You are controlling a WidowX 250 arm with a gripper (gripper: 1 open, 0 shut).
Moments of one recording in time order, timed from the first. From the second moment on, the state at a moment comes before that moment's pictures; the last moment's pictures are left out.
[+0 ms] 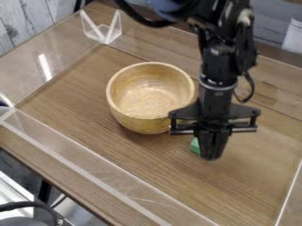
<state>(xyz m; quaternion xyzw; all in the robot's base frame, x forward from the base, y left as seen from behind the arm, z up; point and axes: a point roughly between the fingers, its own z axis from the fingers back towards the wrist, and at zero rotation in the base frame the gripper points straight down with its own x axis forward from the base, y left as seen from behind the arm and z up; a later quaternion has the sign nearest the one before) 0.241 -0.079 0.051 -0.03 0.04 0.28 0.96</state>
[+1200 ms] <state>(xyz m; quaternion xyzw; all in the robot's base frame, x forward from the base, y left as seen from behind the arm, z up) 0.237 -0.070 0.032 -0.01 0.06 0.25 0.97</state>
